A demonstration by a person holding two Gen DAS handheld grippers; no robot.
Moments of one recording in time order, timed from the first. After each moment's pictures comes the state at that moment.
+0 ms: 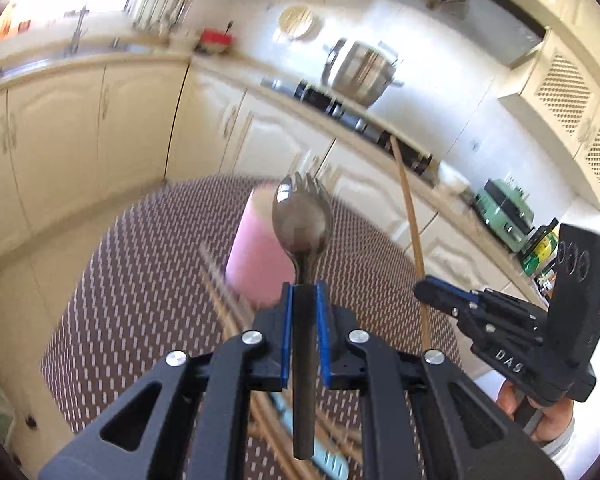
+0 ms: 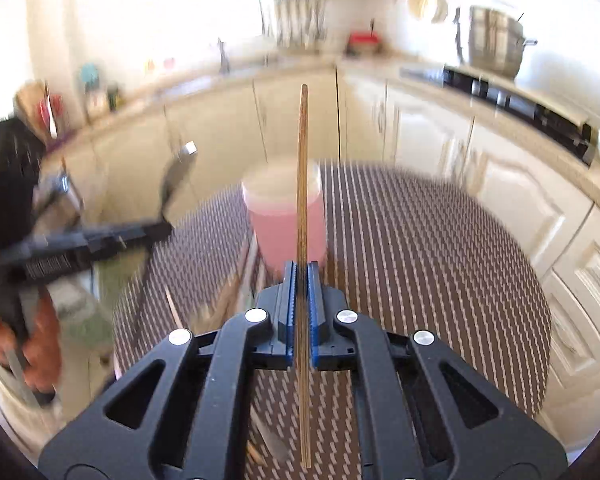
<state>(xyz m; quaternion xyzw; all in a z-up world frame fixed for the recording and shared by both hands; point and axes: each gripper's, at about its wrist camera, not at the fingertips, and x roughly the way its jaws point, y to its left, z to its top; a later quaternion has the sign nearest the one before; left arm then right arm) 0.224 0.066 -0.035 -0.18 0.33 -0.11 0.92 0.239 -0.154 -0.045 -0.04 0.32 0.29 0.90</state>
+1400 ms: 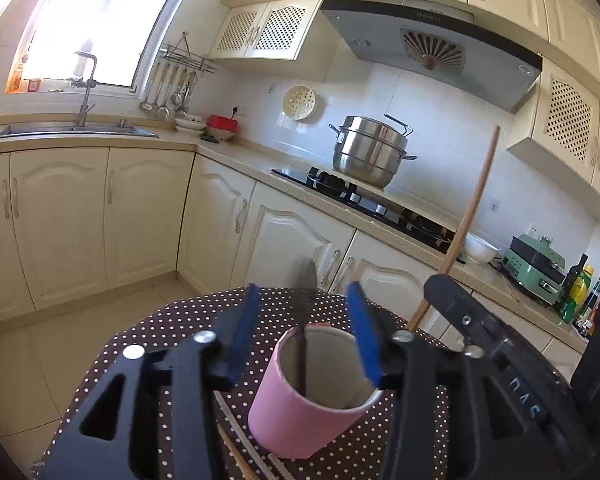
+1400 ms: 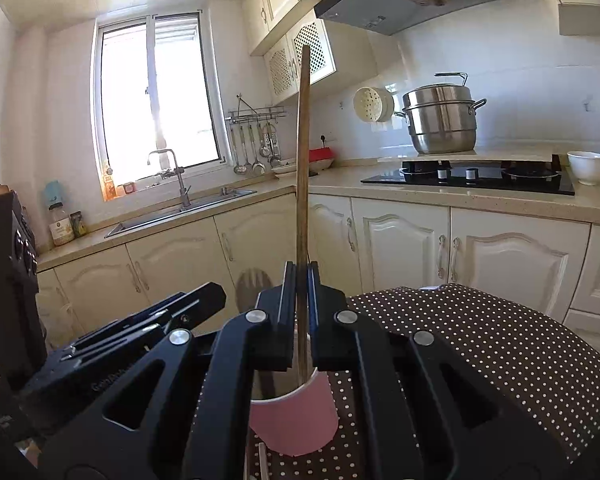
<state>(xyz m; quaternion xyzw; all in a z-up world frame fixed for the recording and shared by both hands) 0.300 0.074 -0.049 -0.15 0.18 -0.06 0.97 0.295 -0.116 -0.044 0.06 0.13 0.21 0.97</state>
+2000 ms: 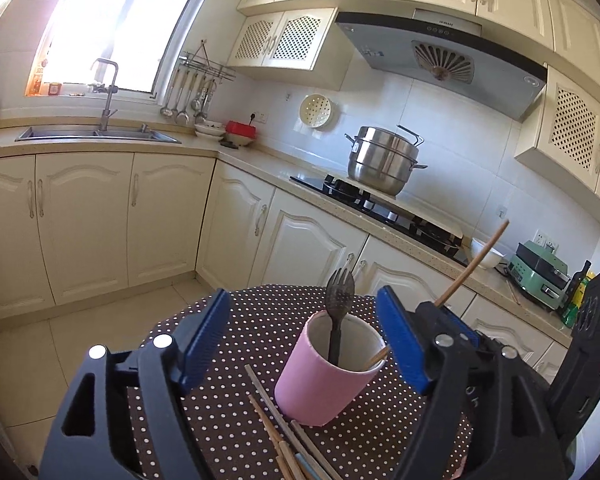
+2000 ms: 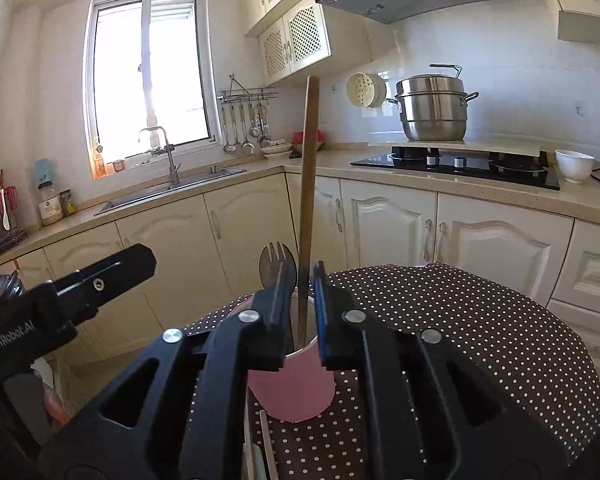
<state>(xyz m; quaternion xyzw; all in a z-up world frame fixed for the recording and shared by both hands) 0.245 0.094 -0.027 -0.16 0.18 -0.03 0.97 0.268 -0.107 -0.047 0.04 0.16 0.19 0.97</state>
